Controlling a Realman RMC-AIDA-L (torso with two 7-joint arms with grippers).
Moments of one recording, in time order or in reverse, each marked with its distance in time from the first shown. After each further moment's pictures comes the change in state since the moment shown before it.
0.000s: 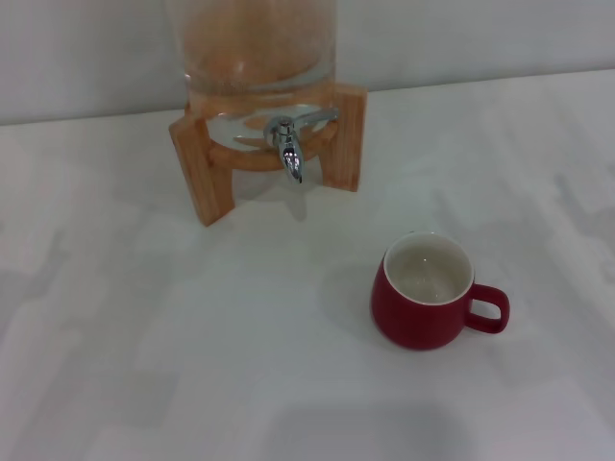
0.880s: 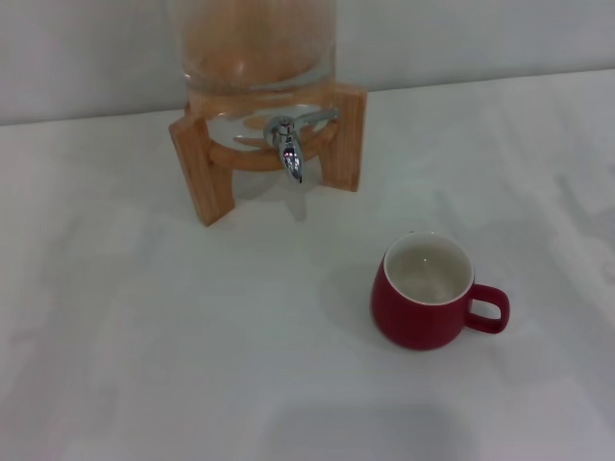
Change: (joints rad) left arm 0.000 -0.007 0.002 -0.023 -0.252 -0.003 -0.154; right arm -0.001 0.000 0.000 0.002 0.000 0.006 0.000
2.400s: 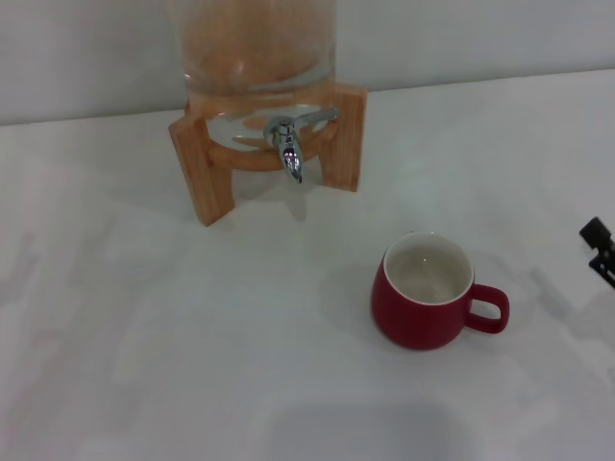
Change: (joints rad) left arm 0.011 0.007 0.008 -0.001 0.156 0.007 0.002; right arm -0.142 -0.005 -0.335 0.083 -0.003 -0.175 0.004
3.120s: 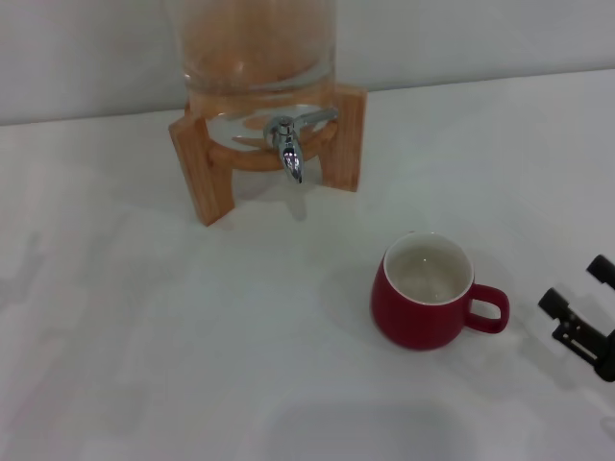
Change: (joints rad) left arm -0.001 0.000 0.000 0.000 0.017 0.020 0.021; right arm -0.030 0.000 -0.174 0.028 -0.009 0.022 0.000
